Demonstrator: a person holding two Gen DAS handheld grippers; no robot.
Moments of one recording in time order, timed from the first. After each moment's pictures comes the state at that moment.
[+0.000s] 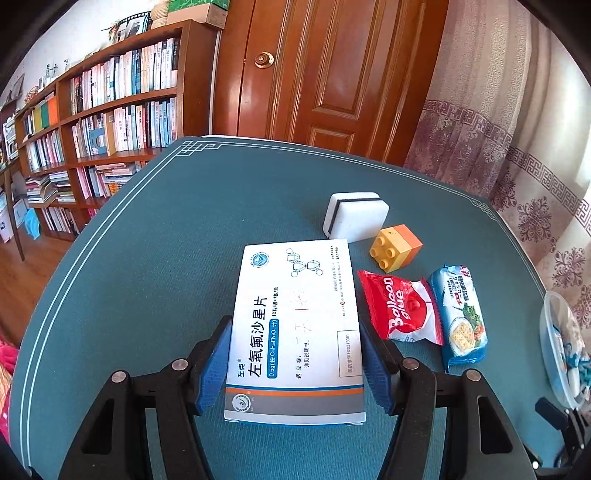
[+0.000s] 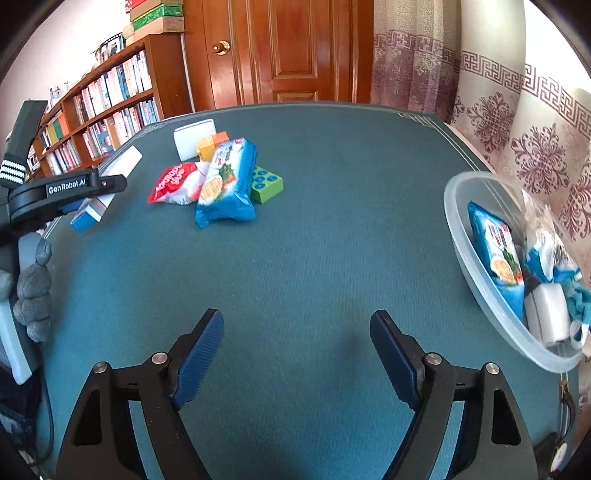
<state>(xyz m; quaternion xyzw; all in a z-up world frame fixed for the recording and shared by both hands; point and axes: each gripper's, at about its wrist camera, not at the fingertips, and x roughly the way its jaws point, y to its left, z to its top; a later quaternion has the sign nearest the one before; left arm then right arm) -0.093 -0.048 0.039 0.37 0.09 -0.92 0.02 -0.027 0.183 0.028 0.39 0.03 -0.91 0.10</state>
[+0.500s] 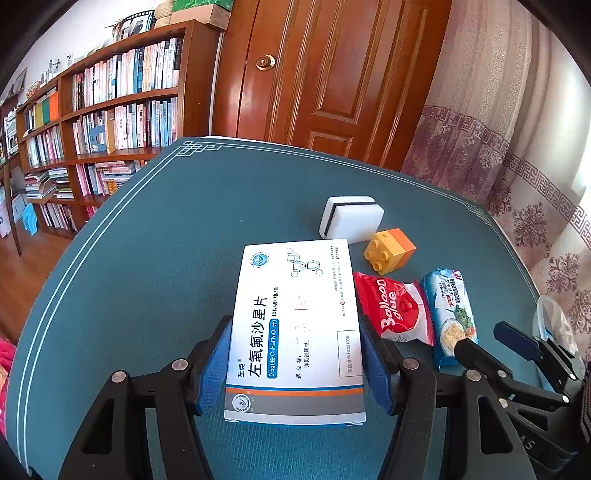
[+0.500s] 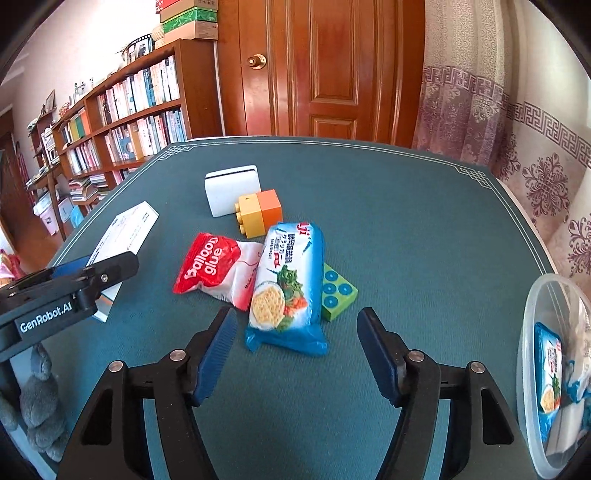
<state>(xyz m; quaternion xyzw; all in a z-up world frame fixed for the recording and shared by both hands) -0.088 -0.048 0.043 0.37 0.10 -0.92 0.02 -0.103 0.121 0.043 0.37 0.06 -0.92 0.14</state>
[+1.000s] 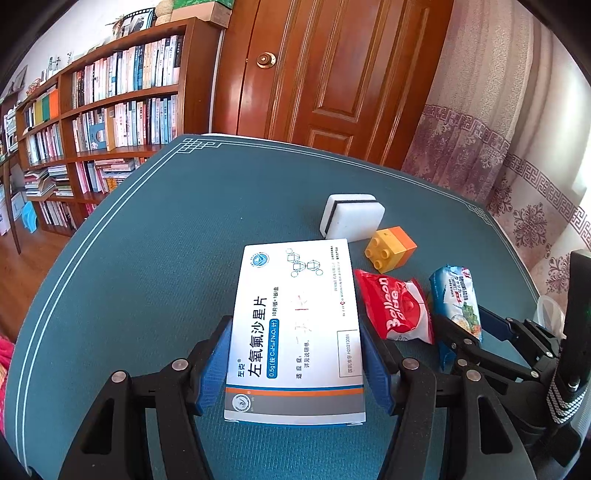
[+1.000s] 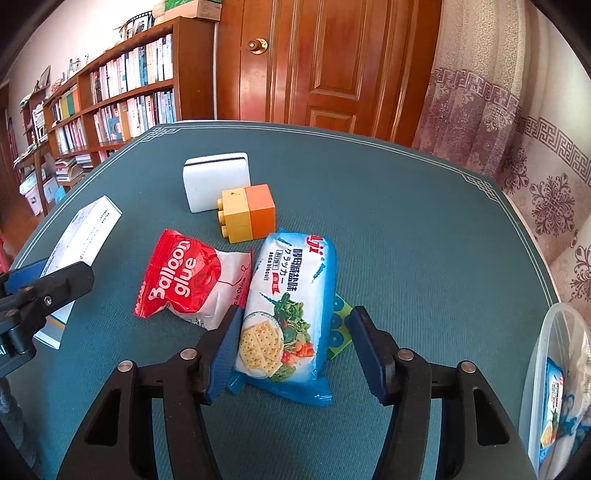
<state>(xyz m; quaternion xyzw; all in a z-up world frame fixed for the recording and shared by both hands) -0.087 -0.048 0.041 0.37 0.10 -0.92 0.02 -0.132 0.103 0.028 0.37 0.10 -0.91 0.11</state>
